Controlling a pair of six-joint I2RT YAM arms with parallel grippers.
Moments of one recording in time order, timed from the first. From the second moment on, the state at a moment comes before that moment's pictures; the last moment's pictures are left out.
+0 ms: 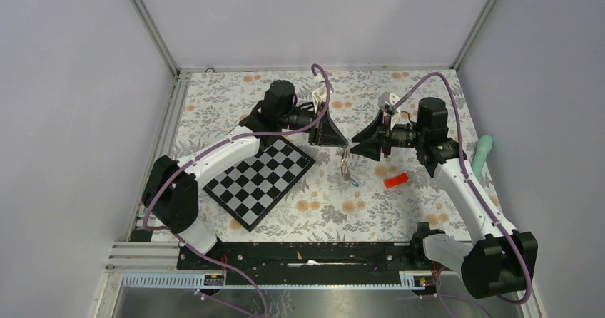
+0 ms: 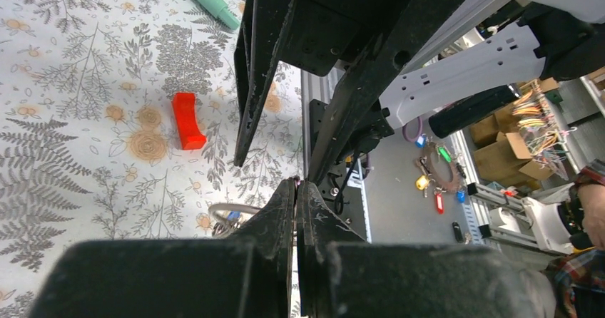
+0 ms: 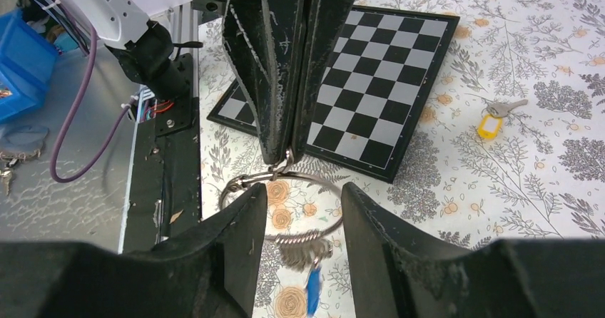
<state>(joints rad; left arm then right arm) -0.66 1.60 1.26 0.13 1.03 -0.38 0.17 1.12 0.88 -0.19 -1.21 -0.17</state>
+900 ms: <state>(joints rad) -0.66 1.62 1.20 0.31 1.01 -0.55 0.19 1.15 0.76 0.18 -1.26 0.11</state>
